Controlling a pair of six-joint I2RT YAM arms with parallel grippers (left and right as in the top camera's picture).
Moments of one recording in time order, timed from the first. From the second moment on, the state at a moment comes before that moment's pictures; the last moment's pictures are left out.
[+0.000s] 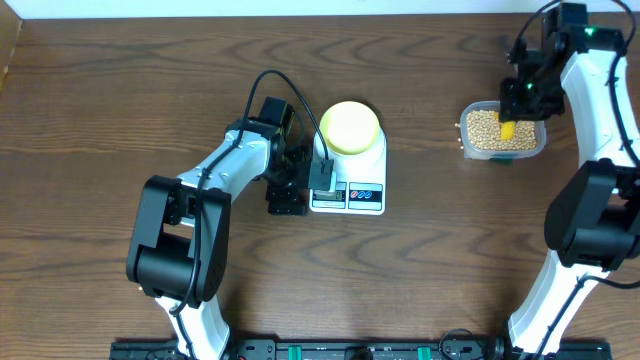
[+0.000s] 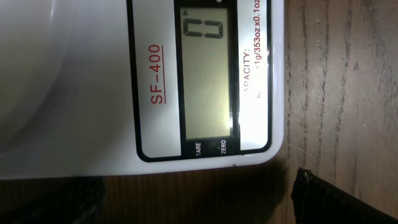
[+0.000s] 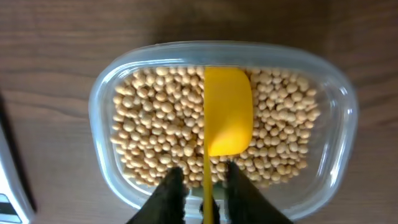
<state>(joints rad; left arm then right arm) -0.28 1.94 1.20 -0.77 0.36 1.40 -0.12 2.11 1.91 -1.24 -0.10 -0.11</state>
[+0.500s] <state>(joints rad) -0.28 1.94 1.20 -0.77 0.36 1.40 -0.12 2.12 1.89 -1.24 -0.08 -0.11</state>
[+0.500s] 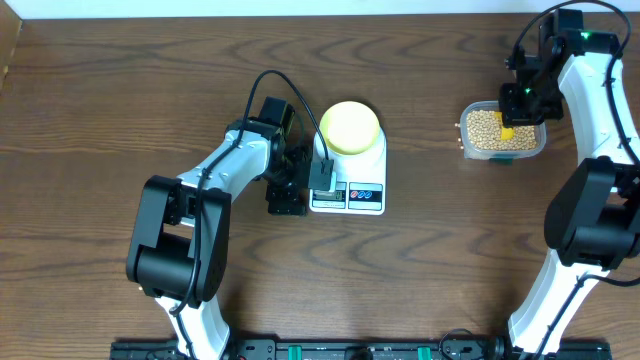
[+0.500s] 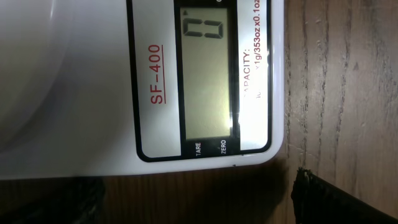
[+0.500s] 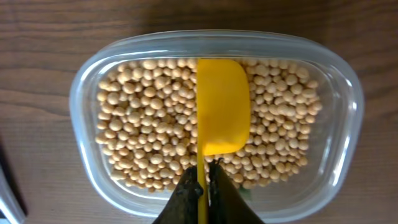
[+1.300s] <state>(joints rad) -0.28 1.94 1.20 -0.77 0.36 1.40 -0.26 2.12 1.89 -1.27 -0.38 -0.22</state>
